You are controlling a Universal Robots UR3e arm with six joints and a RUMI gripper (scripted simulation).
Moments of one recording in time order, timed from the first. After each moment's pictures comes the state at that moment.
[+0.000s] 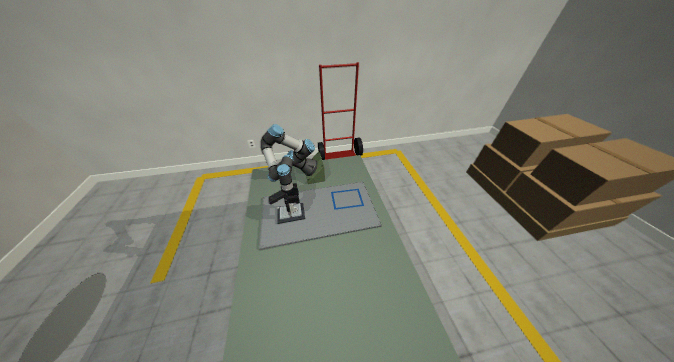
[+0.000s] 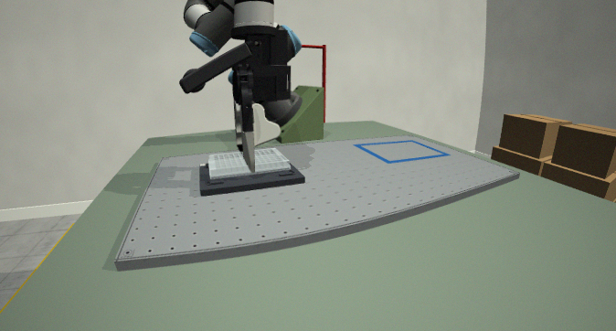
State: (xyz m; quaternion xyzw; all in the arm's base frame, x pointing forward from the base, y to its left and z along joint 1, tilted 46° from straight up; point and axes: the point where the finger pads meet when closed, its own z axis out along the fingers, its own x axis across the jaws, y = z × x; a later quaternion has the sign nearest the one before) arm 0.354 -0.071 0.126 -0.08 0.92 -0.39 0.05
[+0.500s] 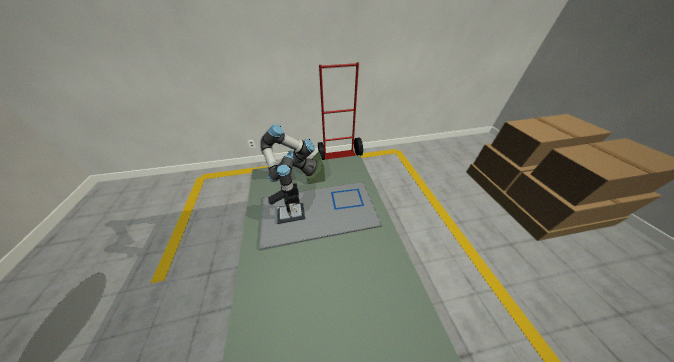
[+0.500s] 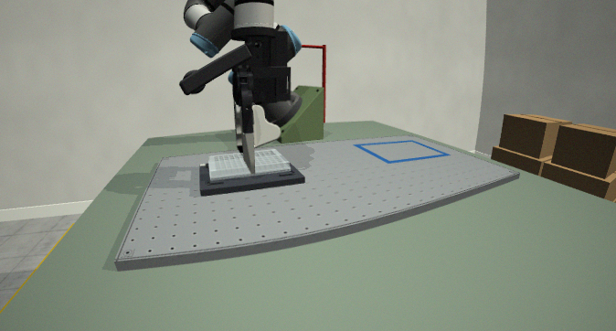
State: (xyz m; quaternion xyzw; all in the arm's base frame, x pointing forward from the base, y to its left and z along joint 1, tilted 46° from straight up) arm 0.354 -0.072 0.125 -0.08 0.92 -0.39 0.05
